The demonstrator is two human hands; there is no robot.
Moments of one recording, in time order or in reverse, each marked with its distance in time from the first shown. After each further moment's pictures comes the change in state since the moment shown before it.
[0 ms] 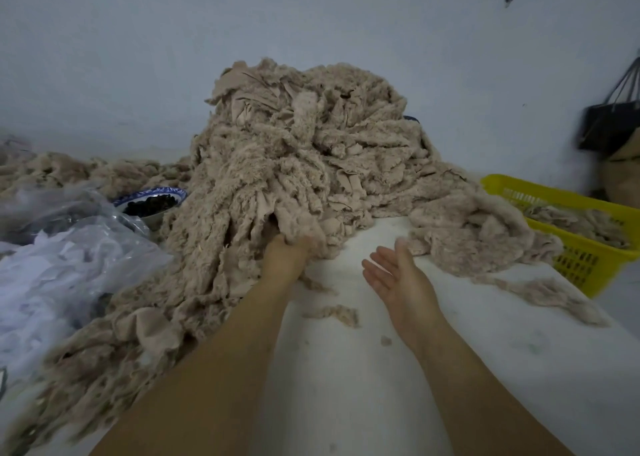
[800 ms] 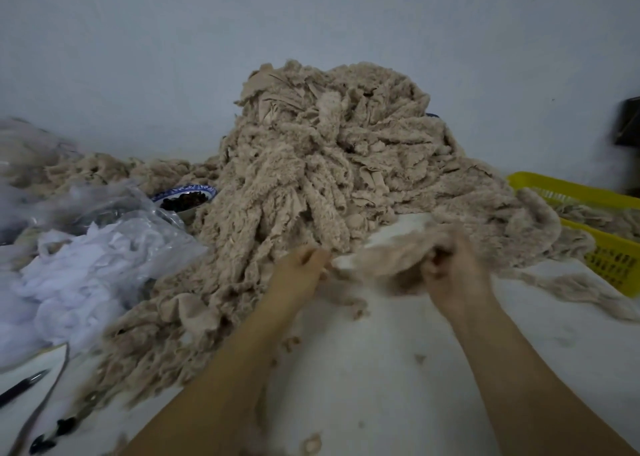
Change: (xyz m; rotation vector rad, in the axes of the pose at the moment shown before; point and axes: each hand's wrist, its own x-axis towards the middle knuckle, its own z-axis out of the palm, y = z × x) left_hand -0.069 -0.005 -0.052 0.076 -0.182 0.205; right_hand -0.005 -0.028 -0.001 0.073 -0.007 -0.109
